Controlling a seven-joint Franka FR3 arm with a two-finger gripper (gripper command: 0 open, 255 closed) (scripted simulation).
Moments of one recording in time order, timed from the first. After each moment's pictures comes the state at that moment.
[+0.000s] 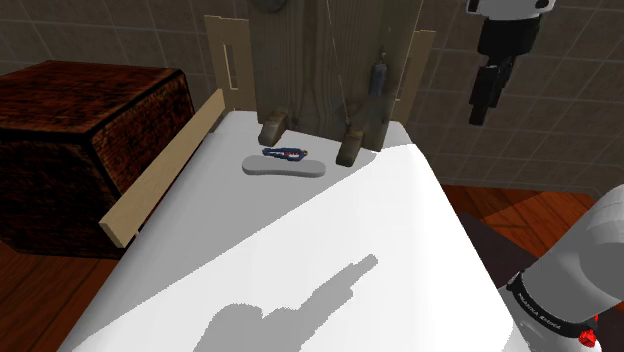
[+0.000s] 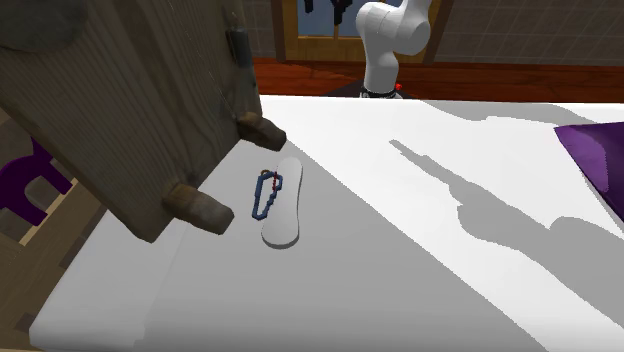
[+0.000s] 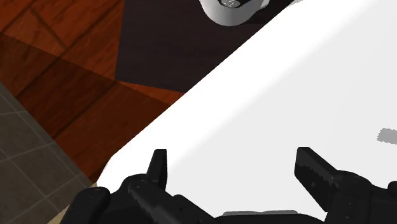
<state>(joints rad) 0.02 -0.75 0.06 -2.35 -0.05 1.44 -0.12</state>
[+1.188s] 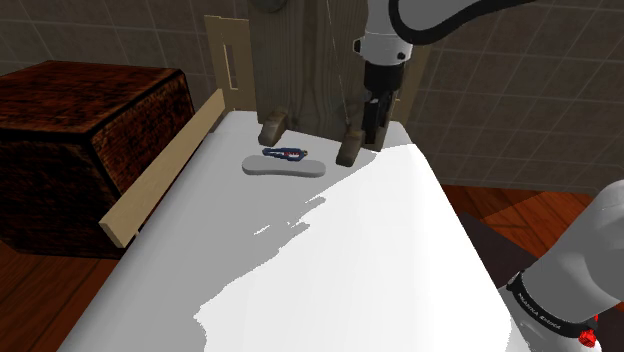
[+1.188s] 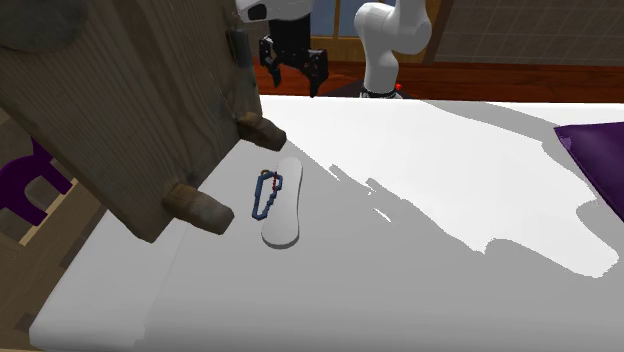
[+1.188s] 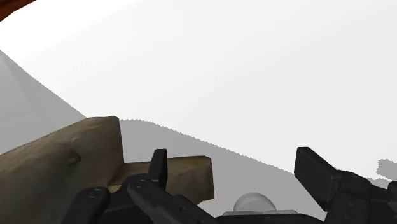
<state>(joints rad) 0.11 -0.27 0.15 -2.21 0.00 1.85 -0.19</state>
